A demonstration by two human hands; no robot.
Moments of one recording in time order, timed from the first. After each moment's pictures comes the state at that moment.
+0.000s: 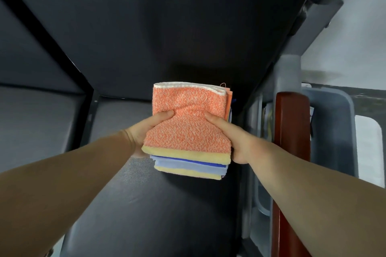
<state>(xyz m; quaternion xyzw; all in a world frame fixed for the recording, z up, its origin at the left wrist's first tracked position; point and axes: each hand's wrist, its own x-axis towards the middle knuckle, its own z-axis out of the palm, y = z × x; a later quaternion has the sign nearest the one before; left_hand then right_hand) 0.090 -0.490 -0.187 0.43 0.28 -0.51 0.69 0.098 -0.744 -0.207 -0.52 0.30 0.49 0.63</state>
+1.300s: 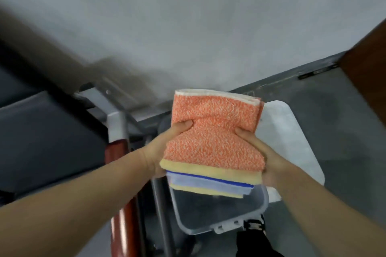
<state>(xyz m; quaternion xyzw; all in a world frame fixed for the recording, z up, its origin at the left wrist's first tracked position) 0.110 -0.956 -0.065 0.53 0.14 -0.54 0.63 0.018 -1.183 -0.105 -0.39 0.35 0.26 0.81</state>
